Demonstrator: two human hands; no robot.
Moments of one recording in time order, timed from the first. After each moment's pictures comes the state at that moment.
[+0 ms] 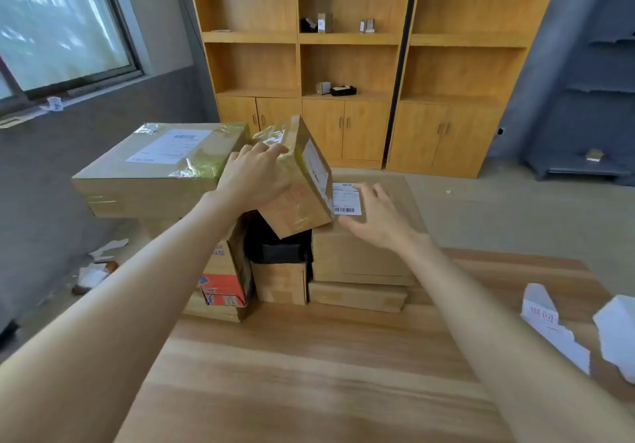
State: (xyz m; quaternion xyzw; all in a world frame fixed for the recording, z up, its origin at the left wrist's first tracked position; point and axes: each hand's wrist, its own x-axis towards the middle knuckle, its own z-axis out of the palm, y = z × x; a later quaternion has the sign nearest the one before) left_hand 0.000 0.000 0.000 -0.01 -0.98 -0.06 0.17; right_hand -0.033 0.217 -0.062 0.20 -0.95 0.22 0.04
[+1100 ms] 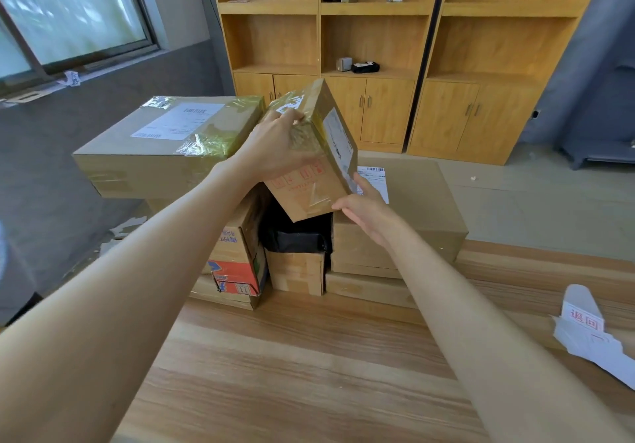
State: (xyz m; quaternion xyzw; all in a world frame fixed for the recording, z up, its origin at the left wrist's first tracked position) left_hand -0.036 -0.016 -0.006 0.01 -0.97 -0.20 0.14; right_hand -0.068 0.150 -0.098 0.03 -0.71 0.67 -0.21
